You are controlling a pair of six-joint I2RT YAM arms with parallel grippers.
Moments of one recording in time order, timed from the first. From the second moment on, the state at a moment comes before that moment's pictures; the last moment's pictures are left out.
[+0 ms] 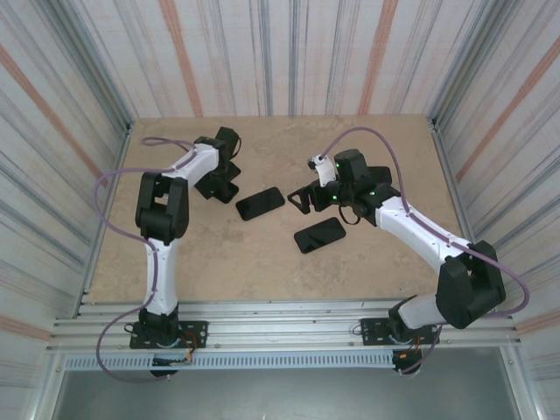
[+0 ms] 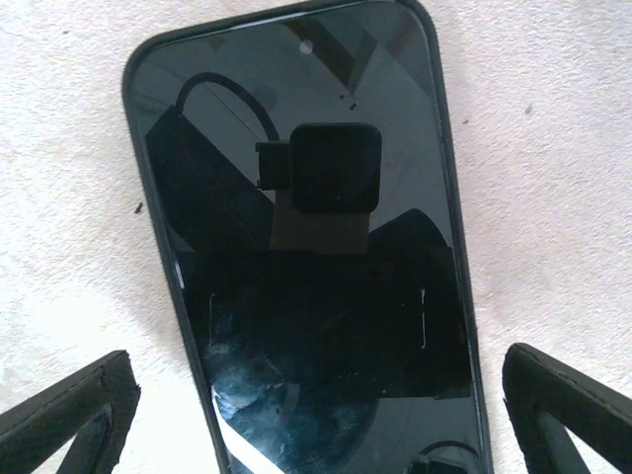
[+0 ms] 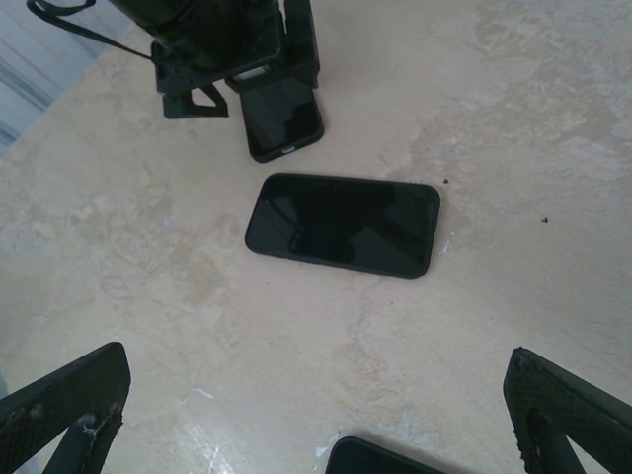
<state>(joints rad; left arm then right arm) -0.30 2.22 1.78 -0.93 -0.28 -1.05 0.51 1.41 1.02 -0.28 -0.37 0.10</state>
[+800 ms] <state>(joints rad) -0.29 2.24 1.77 -0.93 -0.25 -1.10 0.49 1.42 1.03 -0.27 -0.41 0.14</state>
